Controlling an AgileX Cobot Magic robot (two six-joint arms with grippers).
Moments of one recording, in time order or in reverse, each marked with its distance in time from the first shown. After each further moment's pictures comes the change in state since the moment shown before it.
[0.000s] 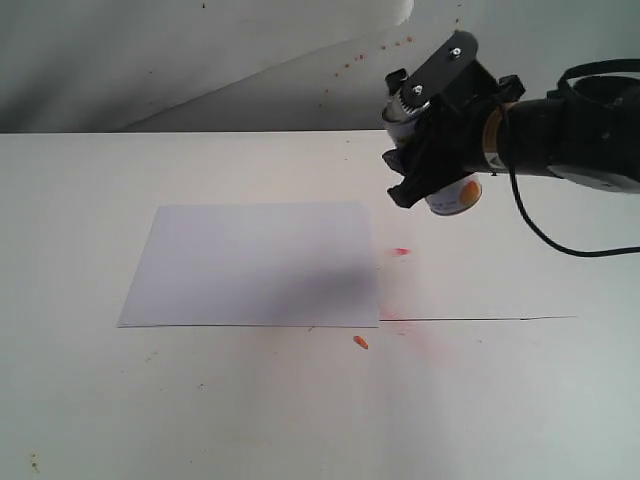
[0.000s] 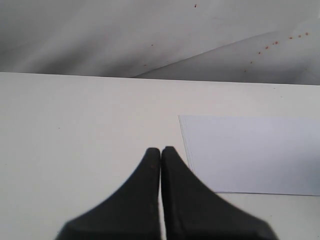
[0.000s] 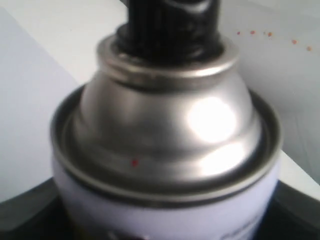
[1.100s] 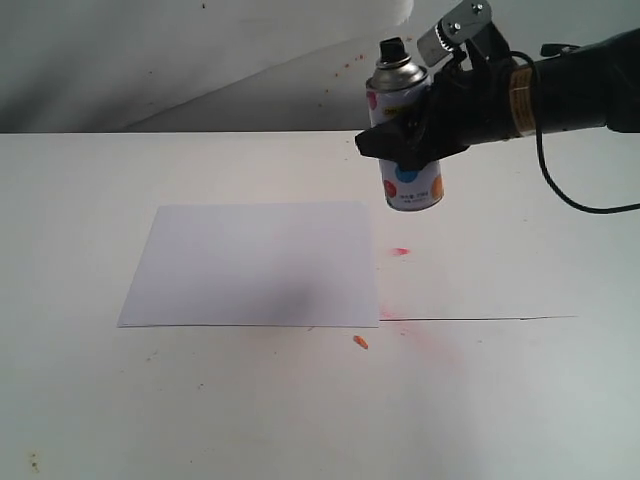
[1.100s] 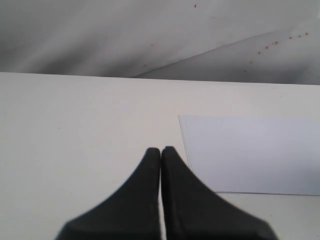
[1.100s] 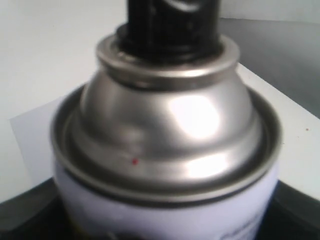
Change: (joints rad) left arm 0.000 0.000 0.000 0.000 0.000 0.000; right arm -0.160 0.061 -0.171 -0.785 -0.575 0.924
